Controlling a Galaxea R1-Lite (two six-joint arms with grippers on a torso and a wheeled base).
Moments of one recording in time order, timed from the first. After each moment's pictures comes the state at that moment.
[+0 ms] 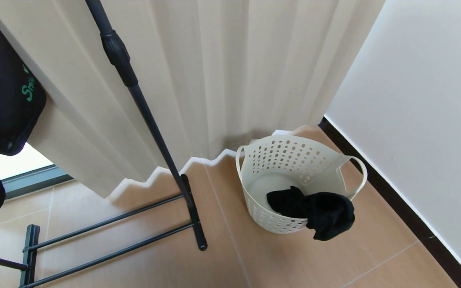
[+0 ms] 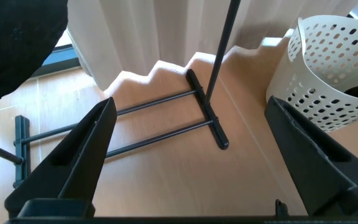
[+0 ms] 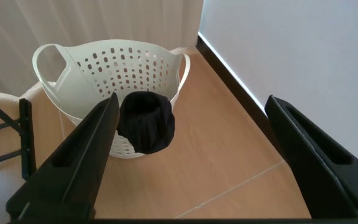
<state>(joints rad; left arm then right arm) 0.00 0.00 -0.01 0.01 0.02 -0.01 0.00 0.01 0.00 -0.10 -0.10 0.03</state>
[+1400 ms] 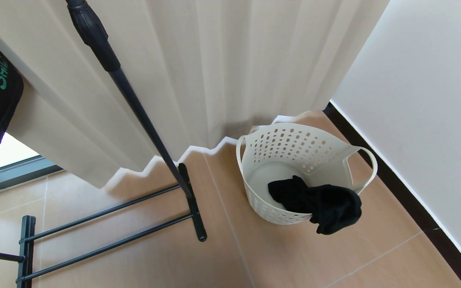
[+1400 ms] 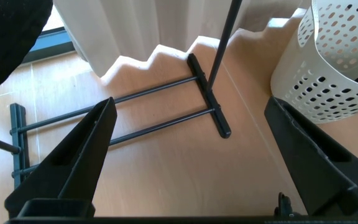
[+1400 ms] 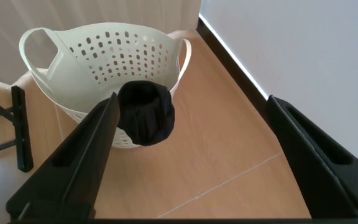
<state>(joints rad) 0.00 0.00 -0.01 0.01 0.02 -0.01 0.00 0.01 0.00 -0.10 -0.11 0.03</state>
